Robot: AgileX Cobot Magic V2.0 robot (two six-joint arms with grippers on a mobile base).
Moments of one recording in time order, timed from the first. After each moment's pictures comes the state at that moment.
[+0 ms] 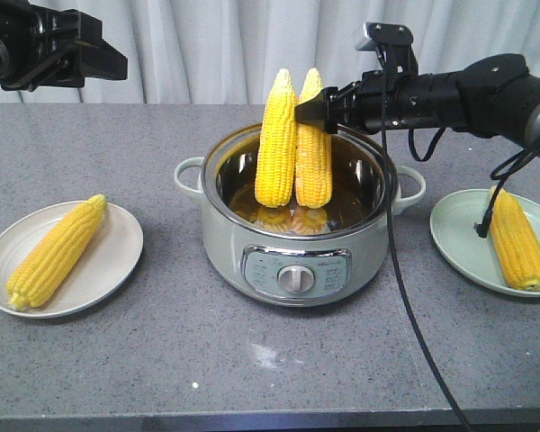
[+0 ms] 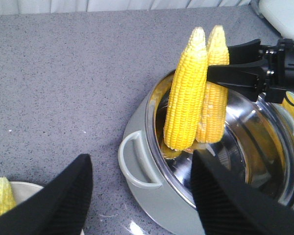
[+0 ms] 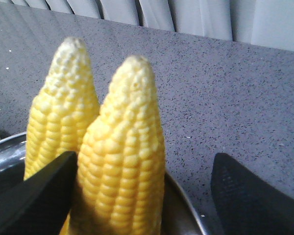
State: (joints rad) left arm -0.13 1.52 -1.67 -0.52 0.98 0.21; right arm 0.13 2.03 -1.71 1.14 0.67 -0.99
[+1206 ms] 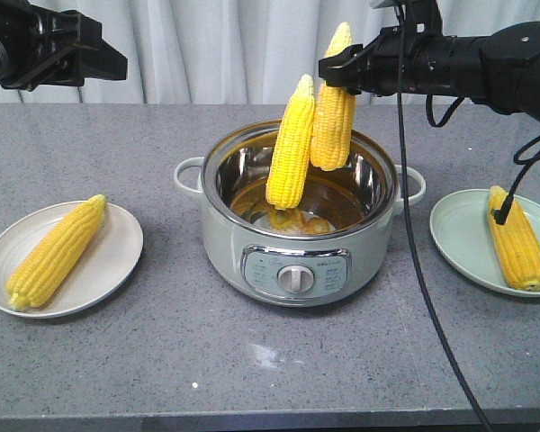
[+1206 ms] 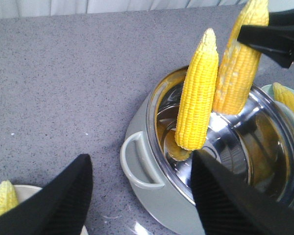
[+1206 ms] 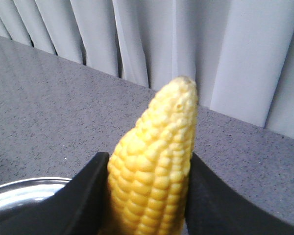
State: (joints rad) left arm -0.13 1.52 -1.67 -0.52 0.97 0.24; right arm 0.13 1.93 -1.71 1.15 0.54 -1.10
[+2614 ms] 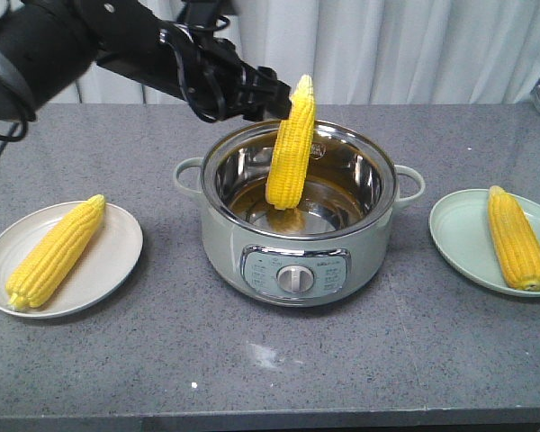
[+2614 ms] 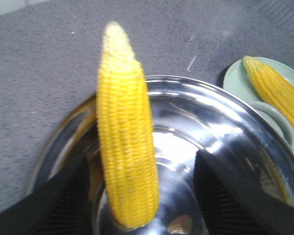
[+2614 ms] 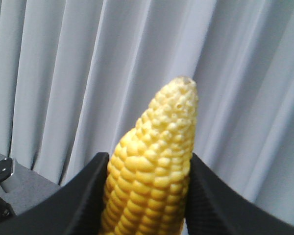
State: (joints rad) left arm -0.44 1.98 -2.03 -0.47 0.87 0.27; right arm -0.05 1.23 -1.72 0.79 0.68 -0.82
